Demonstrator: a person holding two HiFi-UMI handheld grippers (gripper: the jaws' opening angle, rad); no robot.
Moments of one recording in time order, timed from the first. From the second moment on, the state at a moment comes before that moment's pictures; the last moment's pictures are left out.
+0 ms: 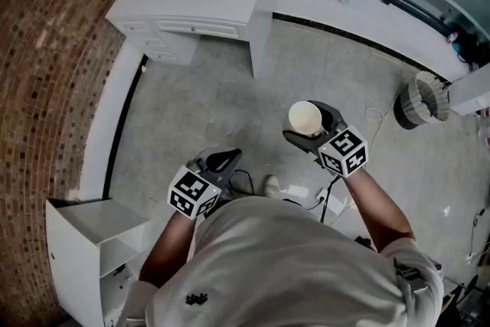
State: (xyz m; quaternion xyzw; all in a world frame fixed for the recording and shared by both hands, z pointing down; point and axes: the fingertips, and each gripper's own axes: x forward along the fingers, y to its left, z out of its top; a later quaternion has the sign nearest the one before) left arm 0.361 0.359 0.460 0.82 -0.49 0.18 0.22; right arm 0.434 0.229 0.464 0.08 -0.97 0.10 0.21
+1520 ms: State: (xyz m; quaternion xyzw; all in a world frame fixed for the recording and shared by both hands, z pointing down) left arm 0.154 0.244 0.463 0.87 -0.43 0.16 0.19; right arm 0.229 0.086 0.428 0.15 -0.96 0.08 0.22
